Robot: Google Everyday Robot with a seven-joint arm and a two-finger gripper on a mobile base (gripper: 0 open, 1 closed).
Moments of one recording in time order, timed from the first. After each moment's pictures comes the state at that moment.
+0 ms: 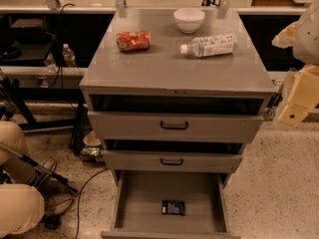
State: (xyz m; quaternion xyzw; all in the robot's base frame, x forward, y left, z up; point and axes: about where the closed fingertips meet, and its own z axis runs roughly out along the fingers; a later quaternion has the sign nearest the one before) arm 0.438 -0.214 0.988 -0.60 0.78 -0.05 0.18
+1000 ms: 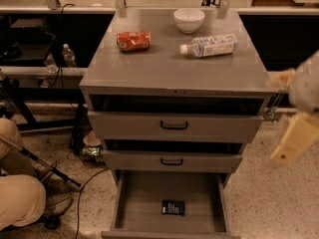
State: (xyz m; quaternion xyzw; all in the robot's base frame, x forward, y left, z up) arm 0.413 -0.212 0.916 -0.58 0.79 0.04 0.20
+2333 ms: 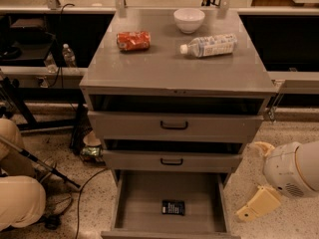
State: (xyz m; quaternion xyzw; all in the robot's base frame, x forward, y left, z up) arm 0.368 -0.194 0.771 -0.49 0.82 0.12 0.26
